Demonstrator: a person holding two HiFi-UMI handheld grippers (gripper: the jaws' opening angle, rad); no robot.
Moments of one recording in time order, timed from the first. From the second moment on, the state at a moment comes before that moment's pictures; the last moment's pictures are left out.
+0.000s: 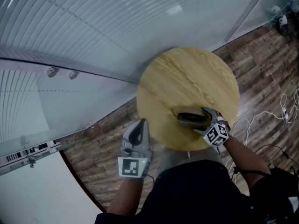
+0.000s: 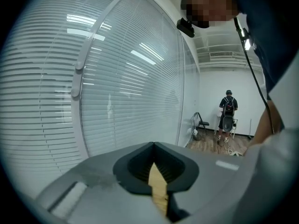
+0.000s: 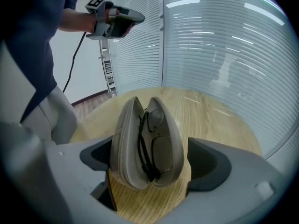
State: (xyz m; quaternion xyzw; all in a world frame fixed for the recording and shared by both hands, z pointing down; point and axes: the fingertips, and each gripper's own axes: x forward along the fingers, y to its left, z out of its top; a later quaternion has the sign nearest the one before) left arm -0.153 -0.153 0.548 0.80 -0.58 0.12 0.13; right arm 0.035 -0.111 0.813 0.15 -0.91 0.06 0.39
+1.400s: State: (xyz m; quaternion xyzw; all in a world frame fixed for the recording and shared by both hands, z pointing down) left arm -0.168 -0.138 0.570 0.78 -0.59 0.14 0.16; right arm 0.016 -0.122 0.779 0.18 -0.91 0.15 0.33
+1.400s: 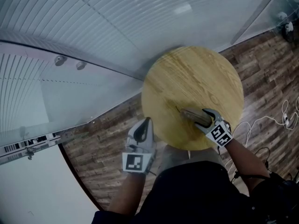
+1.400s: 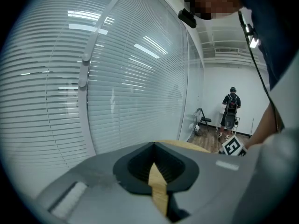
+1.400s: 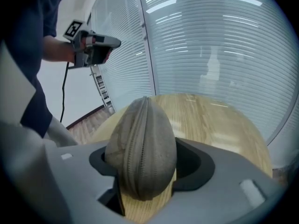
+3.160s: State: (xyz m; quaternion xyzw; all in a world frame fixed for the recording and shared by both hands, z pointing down) left arm -0.001 -0.115 0.382 0.97 -0.16 -0.13 0.12; right arm 0.007 -0.105 0.407 0.11 -0.99 0.09 -0.10
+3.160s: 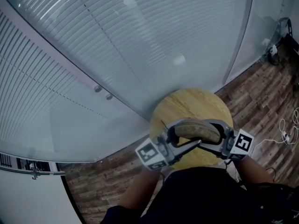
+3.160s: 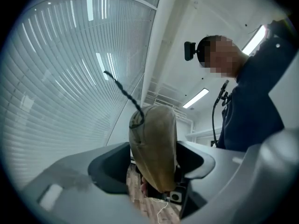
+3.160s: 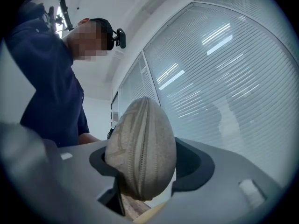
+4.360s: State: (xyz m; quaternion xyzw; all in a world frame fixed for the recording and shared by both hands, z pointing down) left arm -0.003 -0.121 0.467 0.97 -0.20 0.11 0.08; right arm 0.041 -0.139 0.381 0.13 -0.98 0.16 -0.07
